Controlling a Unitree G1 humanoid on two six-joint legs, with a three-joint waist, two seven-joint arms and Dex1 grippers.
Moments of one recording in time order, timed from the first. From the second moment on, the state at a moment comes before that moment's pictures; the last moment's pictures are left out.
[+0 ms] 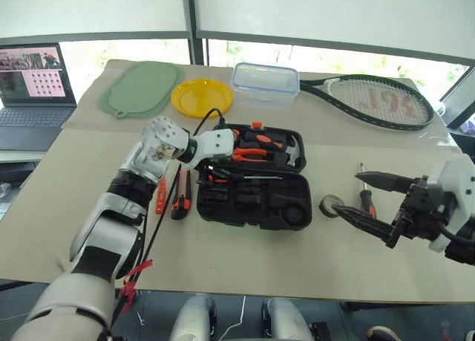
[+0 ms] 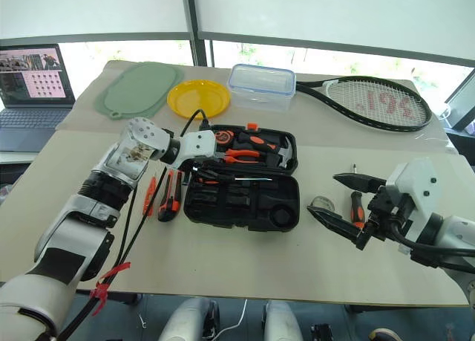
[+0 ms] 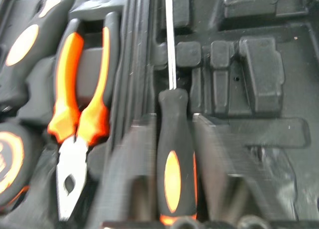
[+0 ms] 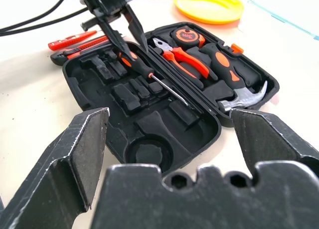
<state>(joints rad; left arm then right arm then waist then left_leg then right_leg) -1.03 0.42 -0.37 0.67 0.16 0.02 -1.31 0.13 -0.89 -0.57 -0.72 0.85 0.73 0.76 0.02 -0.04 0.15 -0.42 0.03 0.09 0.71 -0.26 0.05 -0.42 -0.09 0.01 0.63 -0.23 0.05</state>
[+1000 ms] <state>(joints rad) -1.07 0.38 -0.41 0.82 0.25 -0.20 -1.21 0.16 -0.89 -0.56 -0.69 0.84 0.73 0.73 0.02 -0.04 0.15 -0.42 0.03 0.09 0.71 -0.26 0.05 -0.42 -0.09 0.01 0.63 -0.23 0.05</state>
